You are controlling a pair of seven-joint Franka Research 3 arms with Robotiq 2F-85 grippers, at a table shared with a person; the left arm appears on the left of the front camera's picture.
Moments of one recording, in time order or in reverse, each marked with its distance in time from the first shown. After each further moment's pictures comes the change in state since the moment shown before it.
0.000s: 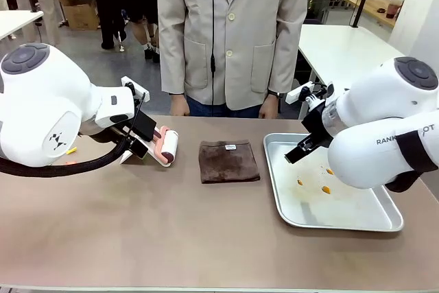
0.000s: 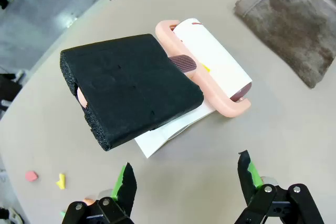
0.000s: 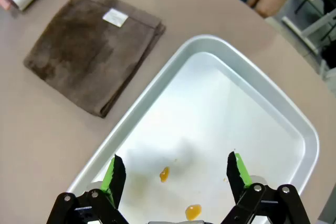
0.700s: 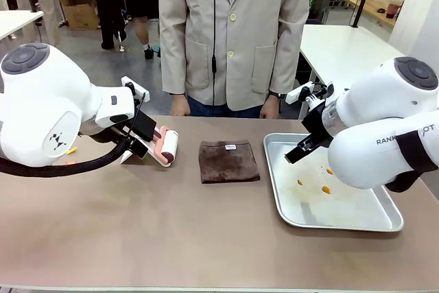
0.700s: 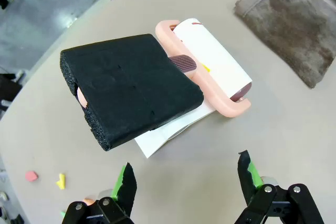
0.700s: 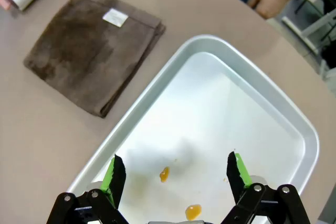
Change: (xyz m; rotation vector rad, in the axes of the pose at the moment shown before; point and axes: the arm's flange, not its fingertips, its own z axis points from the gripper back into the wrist) left arm 0.000 0.000 0.000 0.000 0.000 0.000; right arm 0.000 0.000 0.000 0.000 0.000 0.000
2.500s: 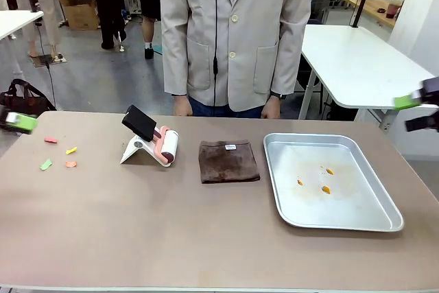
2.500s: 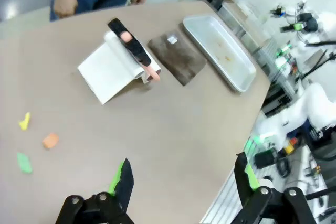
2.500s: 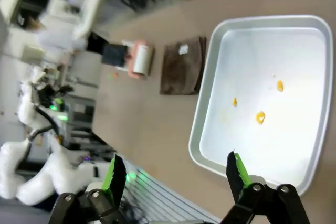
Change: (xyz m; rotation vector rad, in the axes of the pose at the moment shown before) left arm -0.159 0.185 0.138 -0.735 -0.336 0.297; right arm -0.126 -0.158 0.196 0.648 -0.194 -0.808
